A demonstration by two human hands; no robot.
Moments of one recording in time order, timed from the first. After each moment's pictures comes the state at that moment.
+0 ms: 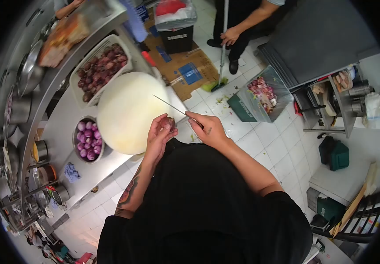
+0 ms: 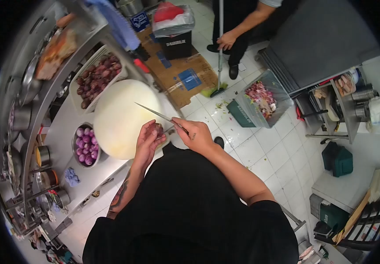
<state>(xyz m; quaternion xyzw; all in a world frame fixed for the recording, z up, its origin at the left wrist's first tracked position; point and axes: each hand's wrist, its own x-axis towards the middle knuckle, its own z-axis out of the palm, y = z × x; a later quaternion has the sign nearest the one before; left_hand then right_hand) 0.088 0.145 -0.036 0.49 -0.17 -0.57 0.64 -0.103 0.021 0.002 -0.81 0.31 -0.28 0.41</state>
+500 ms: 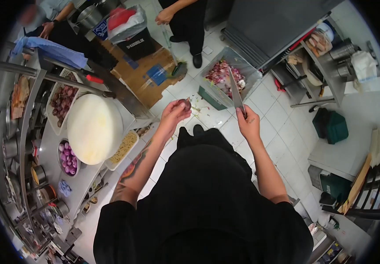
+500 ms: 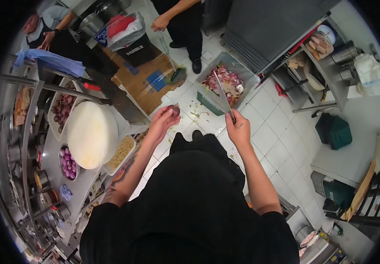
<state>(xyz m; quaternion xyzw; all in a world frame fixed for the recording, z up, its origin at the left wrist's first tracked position) -0.130 -0.013 -0.078 0.45 -0.20 -0.69 0.53 -0.440 -0.048 -0.025 -0.63 0.61 -0.33 0.34</state>
